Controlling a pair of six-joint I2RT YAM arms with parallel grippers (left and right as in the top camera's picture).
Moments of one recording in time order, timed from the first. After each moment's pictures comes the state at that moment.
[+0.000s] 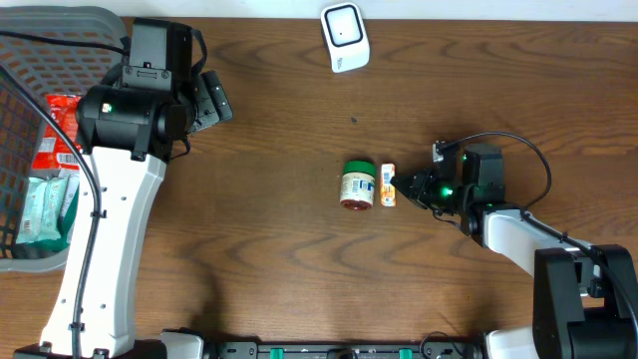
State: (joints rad) left arm -0.15 1.51 1.71 -1.20 -0.22 -0.47; right arm 0.08 1.62 0.59 0.19 -0.72 0.72
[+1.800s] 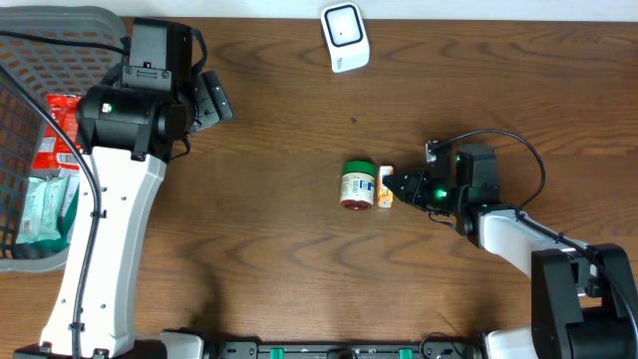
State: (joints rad) left arm -0.15 1.51 1.71 -1.20 -0.22 -0.47; right arm 0.12 1.62 0.59 0.20 -0.71 0.65
